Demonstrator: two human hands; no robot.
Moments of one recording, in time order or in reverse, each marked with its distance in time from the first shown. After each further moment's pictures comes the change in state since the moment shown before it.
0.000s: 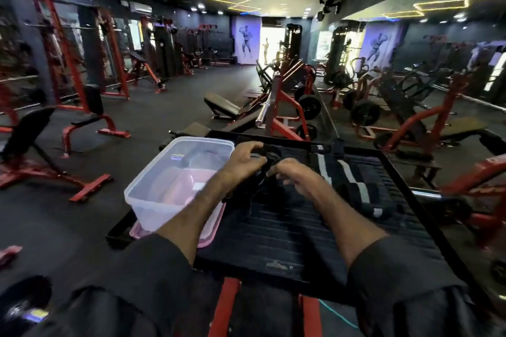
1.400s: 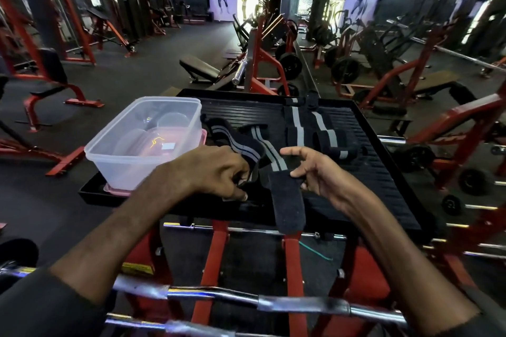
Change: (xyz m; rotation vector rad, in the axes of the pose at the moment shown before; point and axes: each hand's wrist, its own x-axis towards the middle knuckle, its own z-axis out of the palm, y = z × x) left_hand -0.137 0.068 -0.019 0.880 -0.605 0.322; right_hand -0.163 0.081 -0.054 0.365 -0.100 -0.009
